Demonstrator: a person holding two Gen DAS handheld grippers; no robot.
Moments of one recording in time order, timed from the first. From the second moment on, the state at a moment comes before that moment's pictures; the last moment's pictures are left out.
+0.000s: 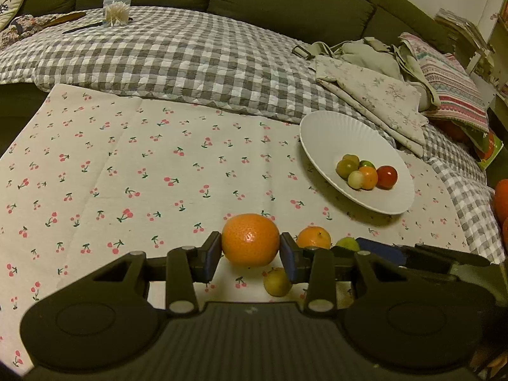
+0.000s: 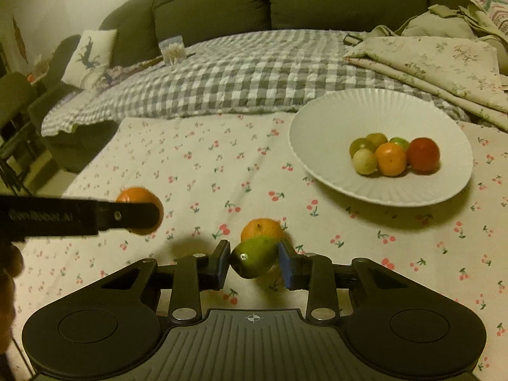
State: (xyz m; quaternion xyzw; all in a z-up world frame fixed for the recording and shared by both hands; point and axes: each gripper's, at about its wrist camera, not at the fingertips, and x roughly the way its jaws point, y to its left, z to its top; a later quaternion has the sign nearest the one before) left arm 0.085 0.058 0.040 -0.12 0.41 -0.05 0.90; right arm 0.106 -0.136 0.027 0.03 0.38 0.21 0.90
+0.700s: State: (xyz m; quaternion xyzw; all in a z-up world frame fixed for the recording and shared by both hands) left arm 0.103 0.016 0.049 -0.05 0.36 -0.10 0.93; right arm 0.108 -0.187 0.062 0.09 0.35 0.16 0.92
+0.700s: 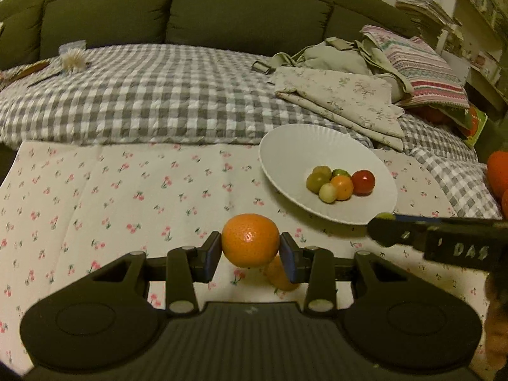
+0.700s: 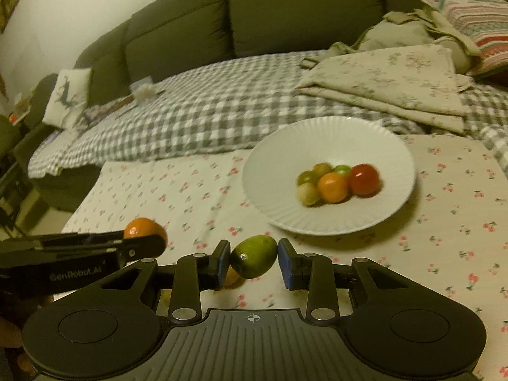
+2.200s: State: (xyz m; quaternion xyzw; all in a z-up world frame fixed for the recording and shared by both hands) left arm 0.187 -0.039 0.024 0.00 0.31 -0.20 0.93; right arm 0.158 -0.213 0.028 0.05 0.33 0.07 0.94
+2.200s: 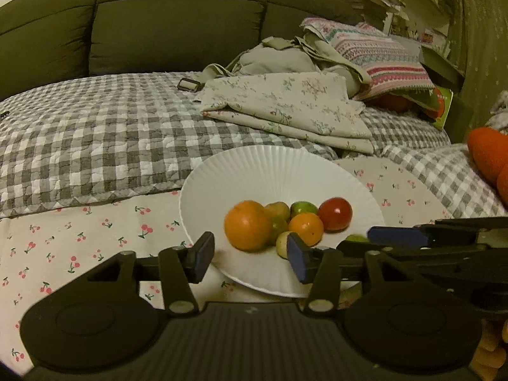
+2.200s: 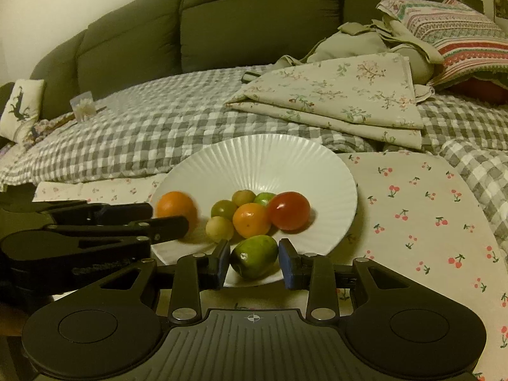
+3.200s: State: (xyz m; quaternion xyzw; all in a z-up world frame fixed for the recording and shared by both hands) left arm 0.139 0.002 0.047 -0.02 0.35 -0.15 0.92; right arm 0.124 -0.239 0.080 0.16 0.33 0.06 0.93
